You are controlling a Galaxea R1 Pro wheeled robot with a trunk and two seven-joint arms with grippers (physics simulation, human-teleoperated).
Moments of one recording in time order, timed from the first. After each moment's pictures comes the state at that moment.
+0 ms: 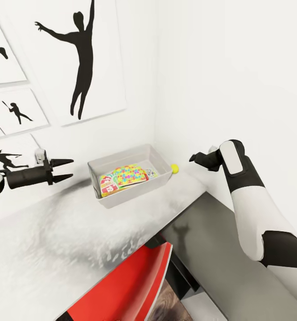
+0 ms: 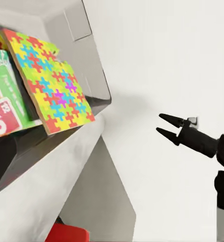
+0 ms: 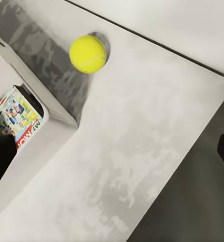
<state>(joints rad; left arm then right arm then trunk) -1.02 0.68 -0.32 -0.91 1.46 1.05 -0.50 -1.25 -0.02 -0.07 -0.88 -0.75 1.05 -0.57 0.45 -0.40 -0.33</state>
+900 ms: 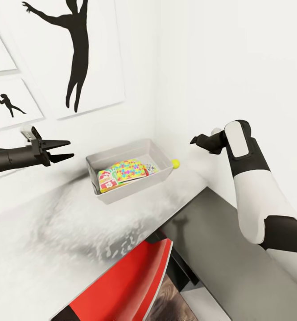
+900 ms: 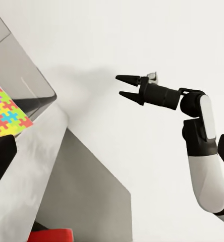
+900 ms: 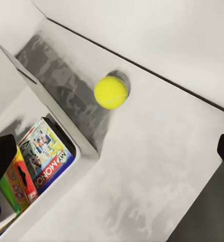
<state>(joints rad) -1.05 0.76 -0.32 -1.25 1.55 1.05 -0.51 -1.37 -0.02 -0.07 -0.89 -0.76 1.05 -0.57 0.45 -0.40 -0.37</state>
